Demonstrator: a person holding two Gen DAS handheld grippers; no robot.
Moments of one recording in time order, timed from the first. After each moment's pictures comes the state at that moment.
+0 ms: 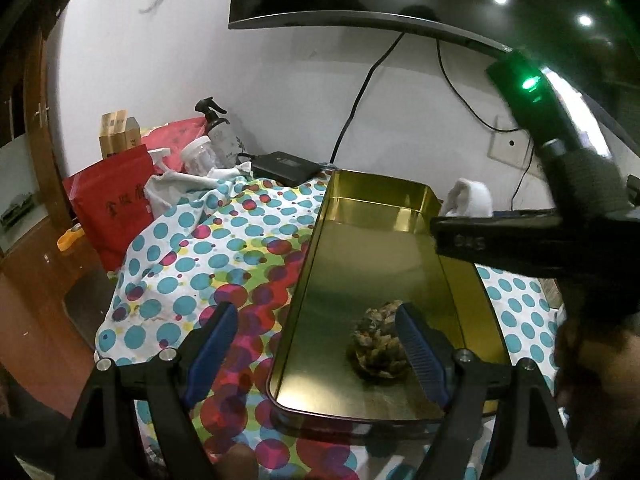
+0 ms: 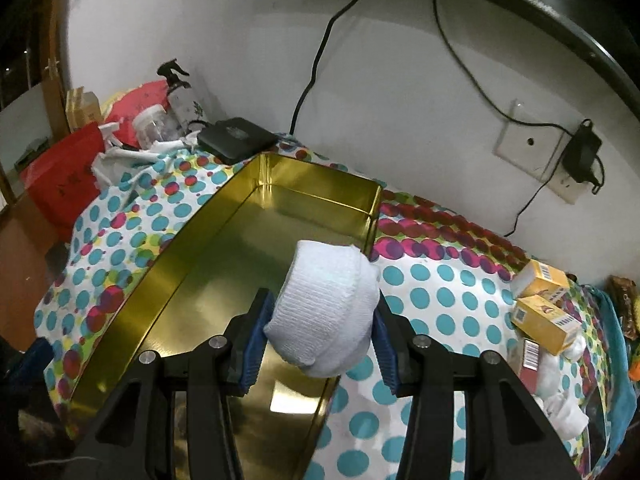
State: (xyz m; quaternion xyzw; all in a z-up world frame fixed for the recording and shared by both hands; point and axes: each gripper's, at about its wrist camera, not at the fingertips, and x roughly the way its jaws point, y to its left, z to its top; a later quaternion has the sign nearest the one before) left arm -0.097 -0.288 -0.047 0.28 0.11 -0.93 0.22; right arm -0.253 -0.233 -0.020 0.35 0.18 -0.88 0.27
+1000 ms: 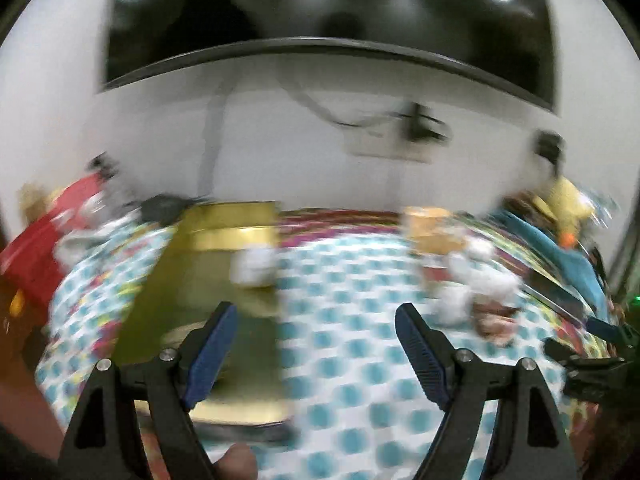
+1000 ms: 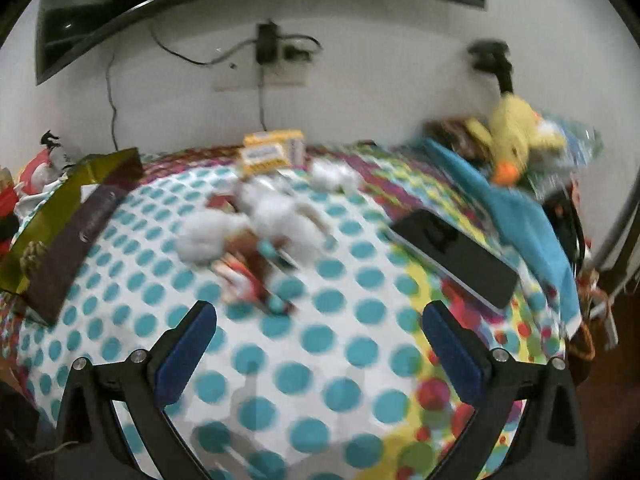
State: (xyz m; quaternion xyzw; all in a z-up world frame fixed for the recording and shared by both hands) left arm -0.144 -0.134 -0.017 0.28 0.03 -0.96 0.06; right arm -0.206 0.103 -0.052 0.35 0.05 -0.93 0.09
